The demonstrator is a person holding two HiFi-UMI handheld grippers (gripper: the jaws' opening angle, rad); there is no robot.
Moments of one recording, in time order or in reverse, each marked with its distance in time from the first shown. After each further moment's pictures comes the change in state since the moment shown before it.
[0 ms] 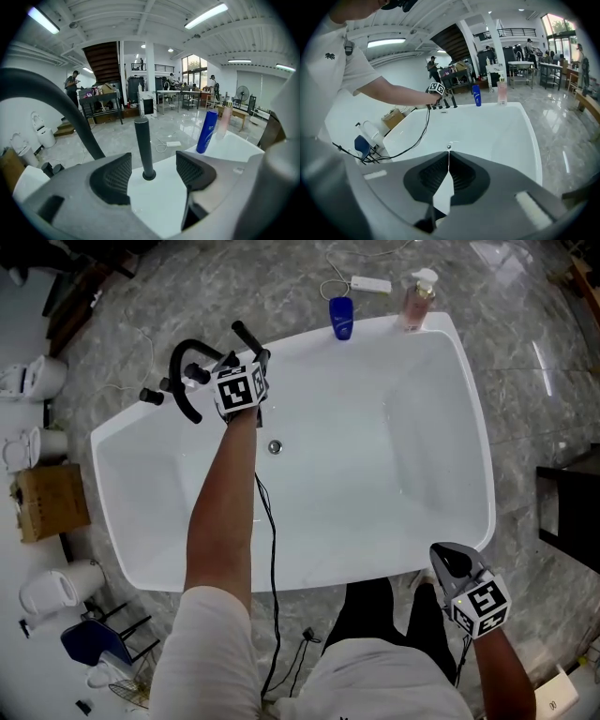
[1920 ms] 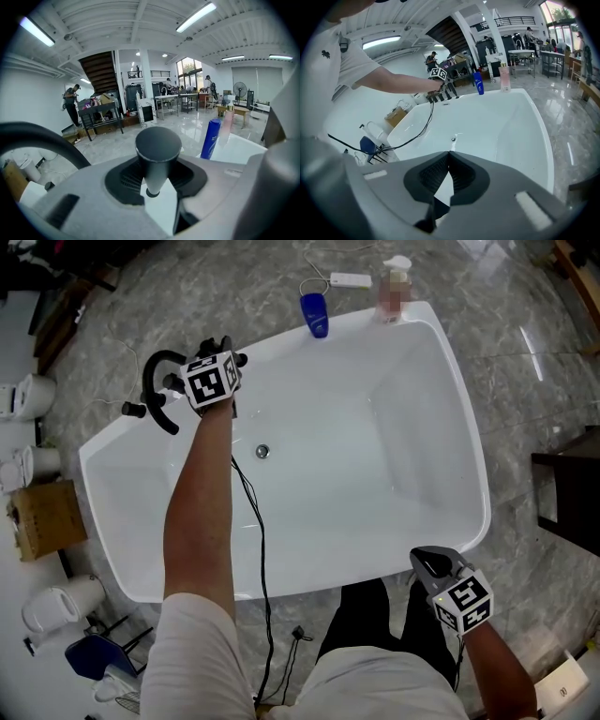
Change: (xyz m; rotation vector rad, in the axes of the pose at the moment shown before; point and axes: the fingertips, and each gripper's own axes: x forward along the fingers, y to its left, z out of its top) left arm 0.007 -0.001 0.047 0.084 -0.079 0.036; right arm 0.025 0.007 -0.038 0.053 0.074 0.055
